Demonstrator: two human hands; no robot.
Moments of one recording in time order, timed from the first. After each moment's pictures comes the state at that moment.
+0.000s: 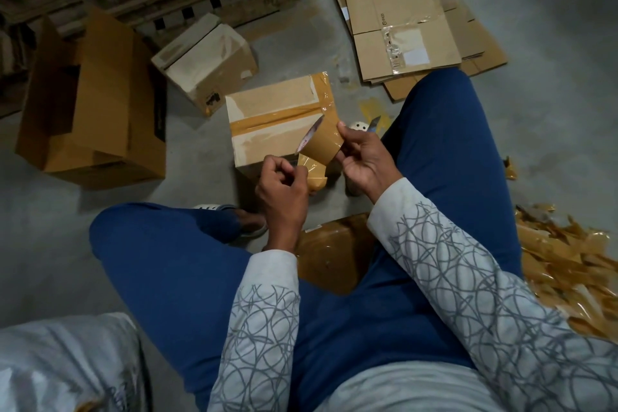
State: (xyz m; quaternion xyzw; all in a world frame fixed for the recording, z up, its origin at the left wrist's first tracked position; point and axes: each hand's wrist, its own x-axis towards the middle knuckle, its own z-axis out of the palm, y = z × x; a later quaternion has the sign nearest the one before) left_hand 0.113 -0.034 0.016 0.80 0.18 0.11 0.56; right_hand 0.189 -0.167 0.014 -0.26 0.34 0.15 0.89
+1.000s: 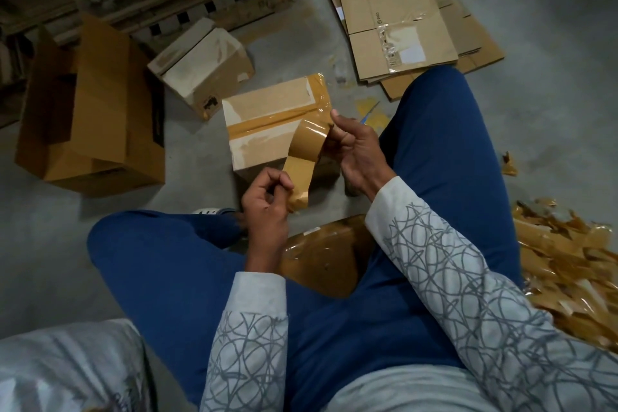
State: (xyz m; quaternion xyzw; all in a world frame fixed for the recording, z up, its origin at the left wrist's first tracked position) left_hand 0.094 -0.010 0.031 0.72 0.11 0.03 0.69; right_hand 0.192 -0.168 0.012 -0.44 0.18 0.14 0.87
